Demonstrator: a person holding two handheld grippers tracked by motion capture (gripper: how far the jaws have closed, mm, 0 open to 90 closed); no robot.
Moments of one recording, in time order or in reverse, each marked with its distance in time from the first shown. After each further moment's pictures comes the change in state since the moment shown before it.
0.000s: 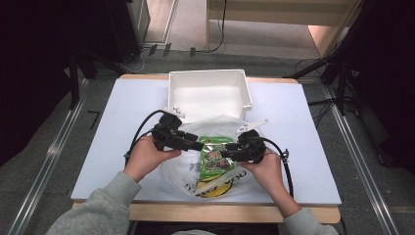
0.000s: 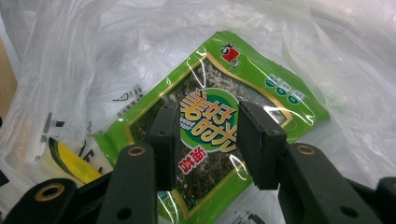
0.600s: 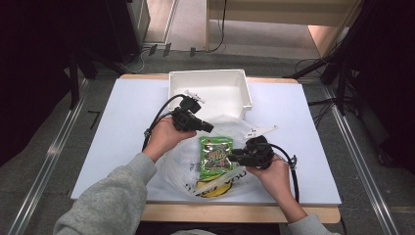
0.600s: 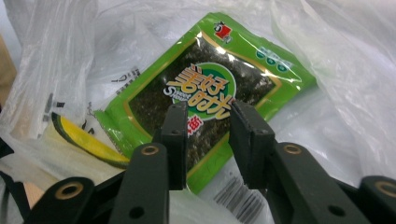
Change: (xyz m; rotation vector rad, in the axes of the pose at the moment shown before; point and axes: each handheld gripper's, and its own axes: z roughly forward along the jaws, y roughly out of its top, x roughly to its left) left arm 0.028 0.049 0.045 0.081 0.069 0.030; right arm 0.000 -0.020 -0.016 -0.006 -0.019 0.021
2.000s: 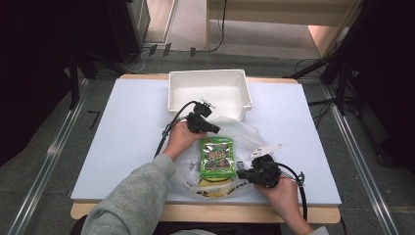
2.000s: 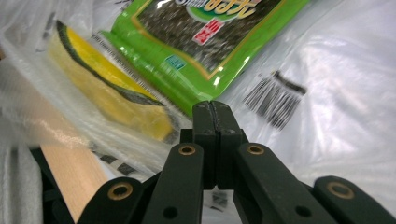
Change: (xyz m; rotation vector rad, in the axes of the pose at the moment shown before) left arm 0.038 -0.004 0.081 0.028 0.062 -0.046; right arm 0.015 -0.050 -0.007 0.087 -0.004 0.036
